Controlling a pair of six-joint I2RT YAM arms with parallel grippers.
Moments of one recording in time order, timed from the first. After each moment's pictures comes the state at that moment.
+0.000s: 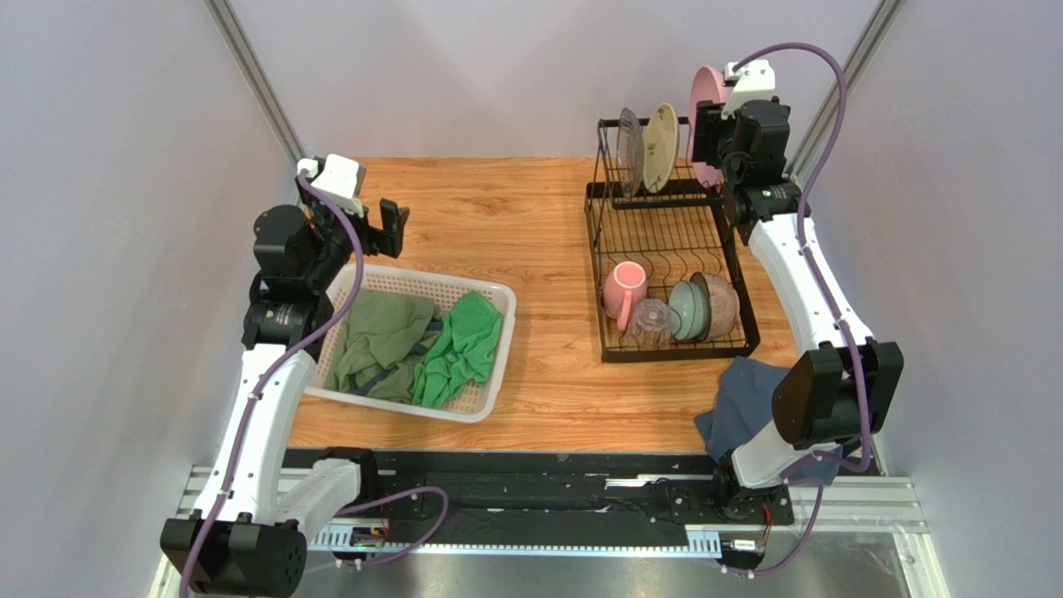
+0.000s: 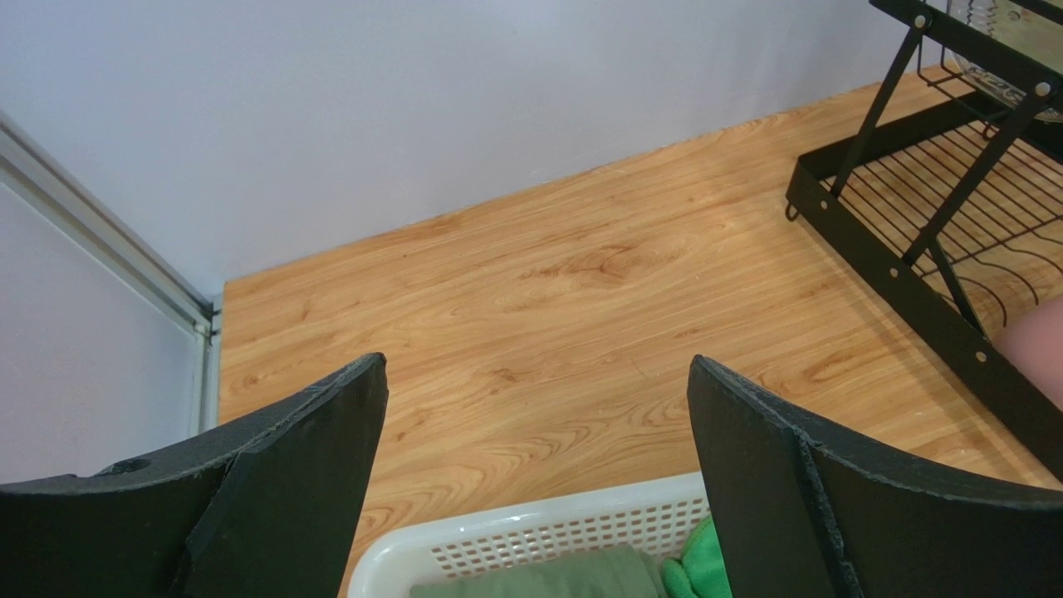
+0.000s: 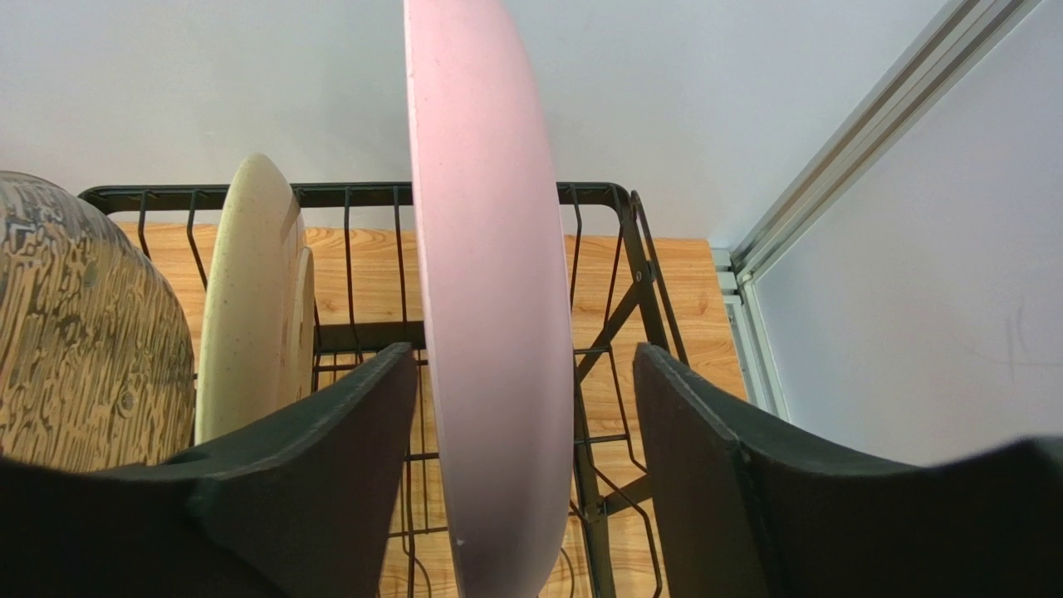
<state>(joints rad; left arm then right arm) -0.05 0.97 1.04 -0.13 0.27 0.13 0.11 1.58 1.56 -0.14 0.21 -0.09</state>
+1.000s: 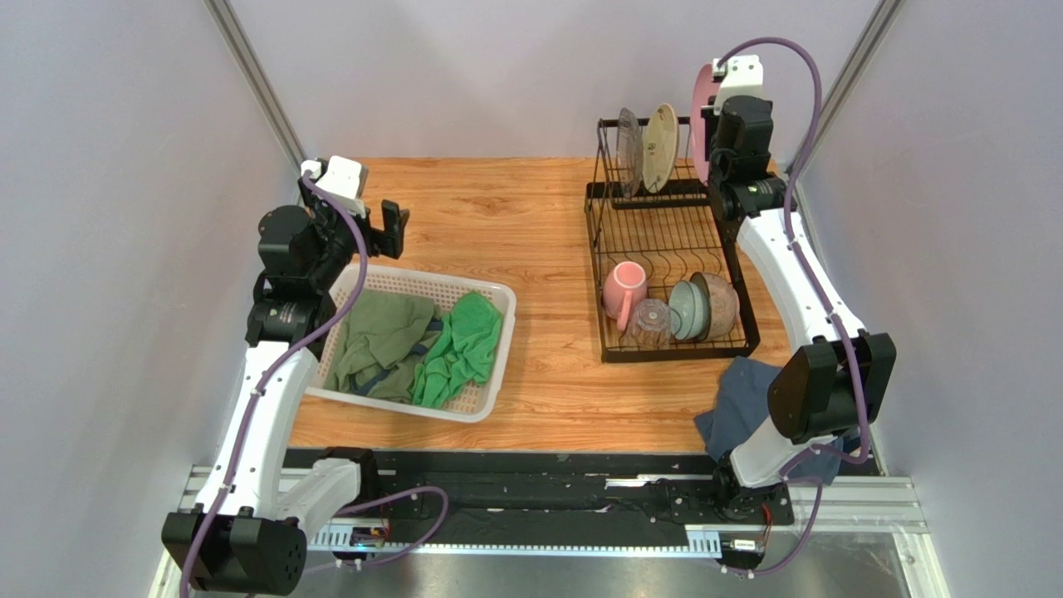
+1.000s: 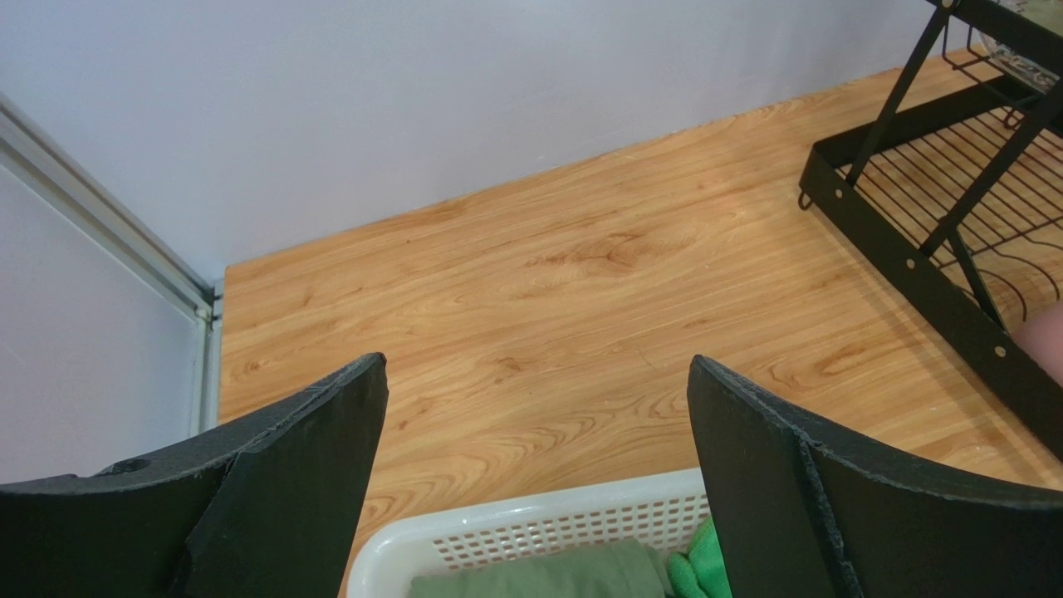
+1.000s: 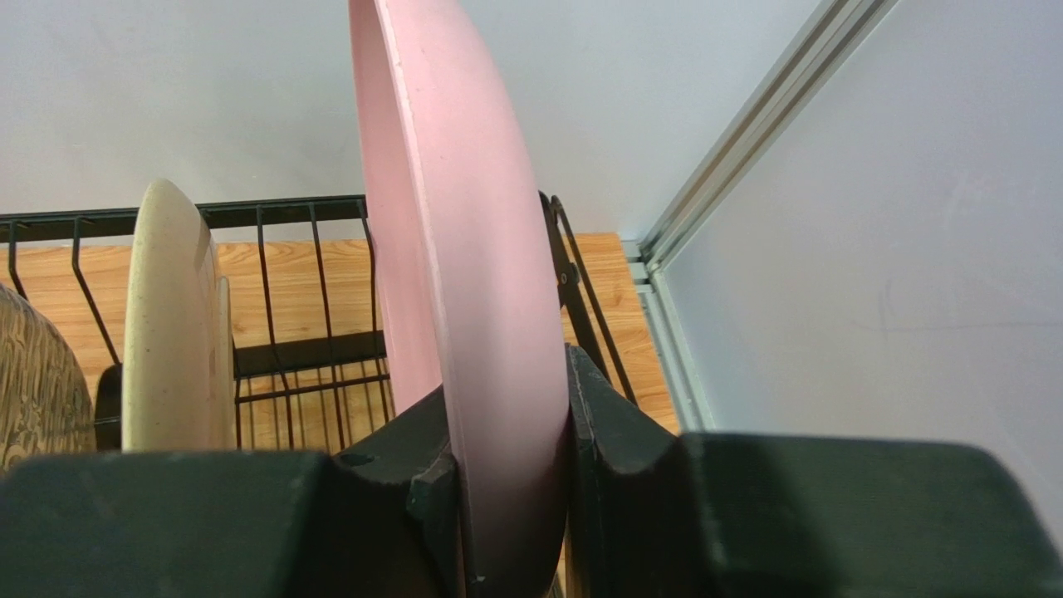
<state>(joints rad) -0.05 0.98 1.02 -0.12 0.25 0.14 0.16 1.62 1.60 -0.14 0.41 -0.16</state>
